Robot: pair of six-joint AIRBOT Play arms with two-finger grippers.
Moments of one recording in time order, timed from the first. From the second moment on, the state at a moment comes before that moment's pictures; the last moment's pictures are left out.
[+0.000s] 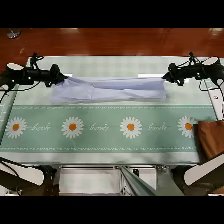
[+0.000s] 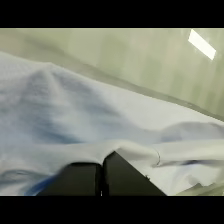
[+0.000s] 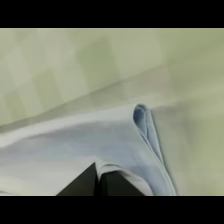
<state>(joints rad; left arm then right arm) 0.21 -1.76 1.37 0.63 -0.97 -1.31 -0.24 -1.89 1.57 -0.81 1.07 1.51</state>
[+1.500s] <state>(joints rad) 0.13 -1.10 0.77 0.81 -0.95 -1.28 -0.17 -1.99 1.75 -0.89 1.44 1.47</state>
